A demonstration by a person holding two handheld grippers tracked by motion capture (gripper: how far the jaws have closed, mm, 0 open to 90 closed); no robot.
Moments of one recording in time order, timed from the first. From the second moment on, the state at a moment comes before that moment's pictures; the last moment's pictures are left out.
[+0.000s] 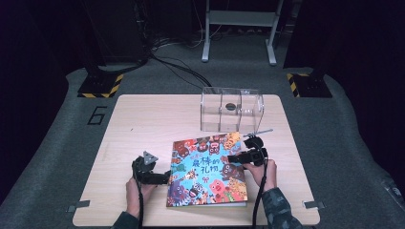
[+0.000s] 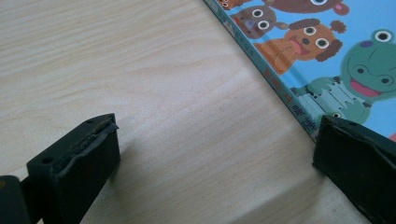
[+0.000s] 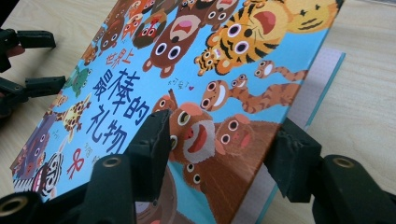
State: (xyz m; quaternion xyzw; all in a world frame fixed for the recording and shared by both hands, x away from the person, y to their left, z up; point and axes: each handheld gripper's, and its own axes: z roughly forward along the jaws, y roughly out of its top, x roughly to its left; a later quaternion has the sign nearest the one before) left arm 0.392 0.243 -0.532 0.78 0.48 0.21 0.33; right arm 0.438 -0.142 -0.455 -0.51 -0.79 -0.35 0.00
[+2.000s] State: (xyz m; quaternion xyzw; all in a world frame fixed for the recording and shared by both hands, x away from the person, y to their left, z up) left arm 0.392 0.245 -0.531 0.79 0.47 0.20 0.33; right arm 0.503 -0.119 -0.429 -0.43 -0.81 -0.40 0.02
